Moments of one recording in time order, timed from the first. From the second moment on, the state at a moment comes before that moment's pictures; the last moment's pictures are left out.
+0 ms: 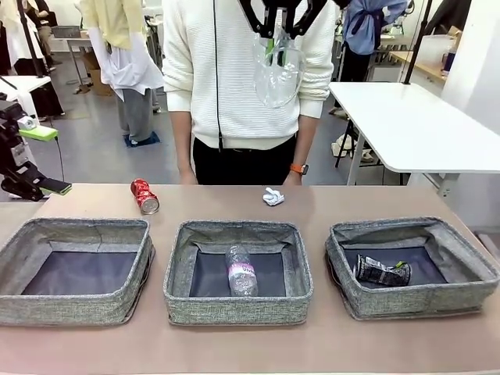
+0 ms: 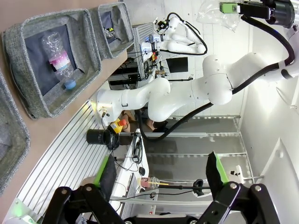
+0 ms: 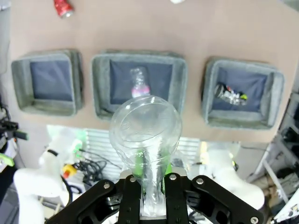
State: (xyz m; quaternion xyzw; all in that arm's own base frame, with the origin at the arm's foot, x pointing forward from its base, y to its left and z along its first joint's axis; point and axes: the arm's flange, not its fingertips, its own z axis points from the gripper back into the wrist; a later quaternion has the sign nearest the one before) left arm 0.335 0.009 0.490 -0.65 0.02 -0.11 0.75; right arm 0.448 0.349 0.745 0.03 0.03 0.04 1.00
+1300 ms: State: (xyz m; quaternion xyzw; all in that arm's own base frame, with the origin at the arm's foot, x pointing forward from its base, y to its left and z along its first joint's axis) left arm 0.335 0.009 0.490 -0.65 0.02 -0.11 0.75; right arm 0.448 0.349 0.745 0.03 0.03 0.04 1.00
